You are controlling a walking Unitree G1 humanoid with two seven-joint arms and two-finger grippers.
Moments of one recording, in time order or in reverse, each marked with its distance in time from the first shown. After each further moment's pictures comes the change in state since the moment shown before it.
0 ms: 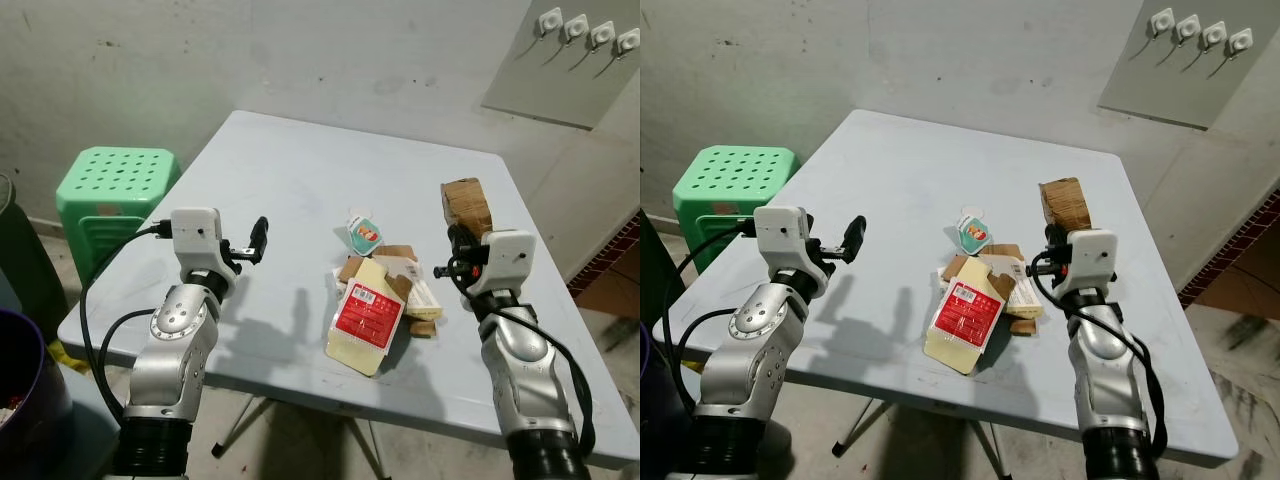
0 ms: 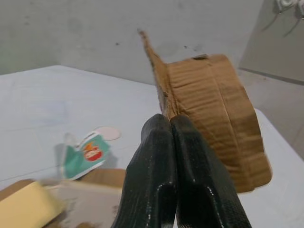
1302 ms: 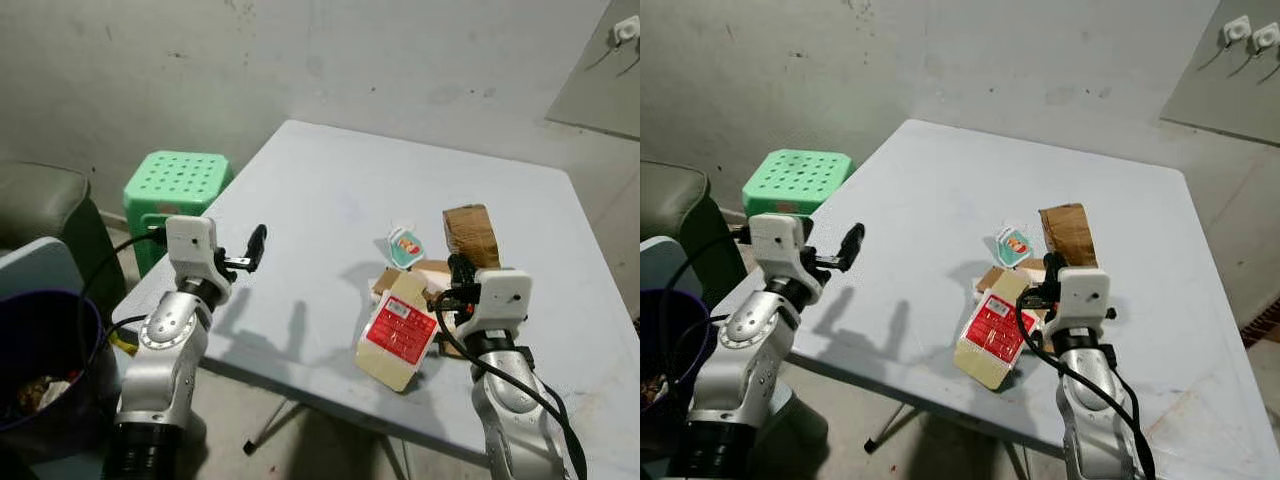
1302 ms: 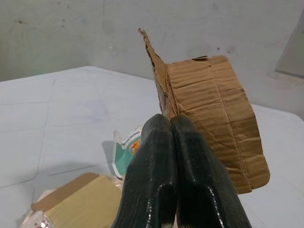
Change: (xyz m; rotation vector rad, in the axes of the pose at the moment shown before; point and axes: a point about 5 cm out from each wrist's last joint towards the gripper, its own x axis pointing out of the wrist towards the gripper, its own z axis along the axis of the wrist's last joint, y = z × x) left arm -0.002 0.006 -0.011 0.010 0.019 -0.047; right arm -0.034 0.008 -0.003 -0.042 0.019 -0.074
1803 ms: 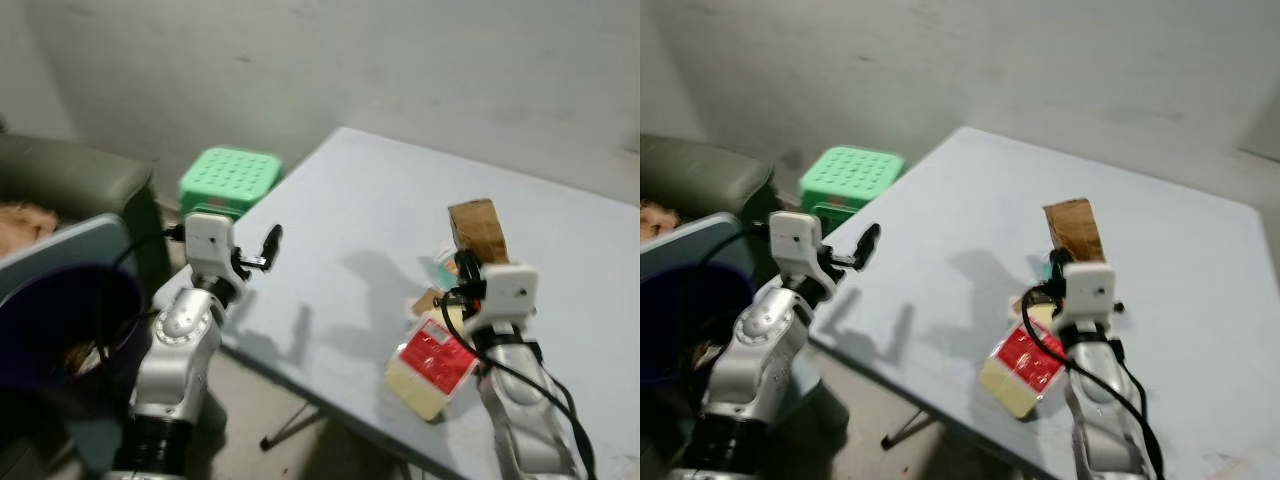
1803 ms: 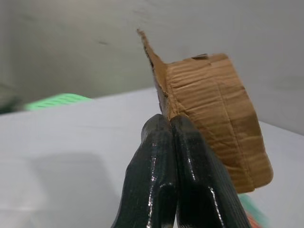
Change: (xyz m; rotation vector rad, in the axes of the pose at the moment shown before) left arm 0.001 0.010 -0.002 0.021 0.004 0.035; right arm 0.008 0.014 0.007 0.000 -0.027 0.075
